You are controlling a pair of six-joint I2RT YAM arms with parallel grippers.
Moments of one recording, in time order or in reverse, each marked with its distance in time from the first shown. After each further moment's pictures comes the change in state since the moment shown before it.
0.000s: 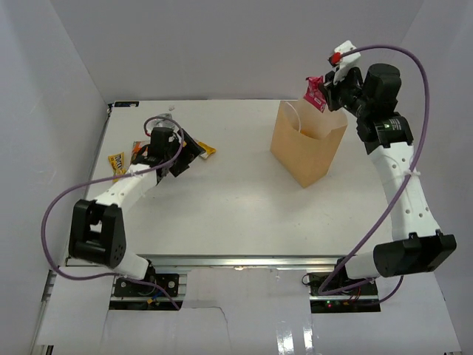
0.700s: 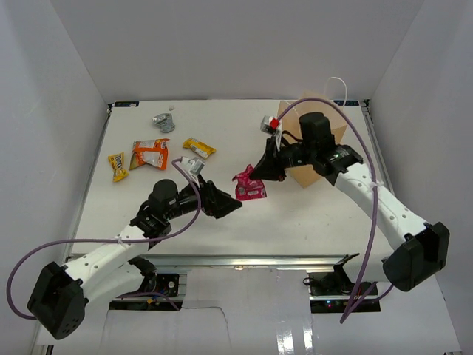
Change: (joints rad) left arm -0.393 -0.504 -0.530 0.583 0.417 0.161; right arm 0.390 -0.039 -0.448 -0.026 -0.638 0.244
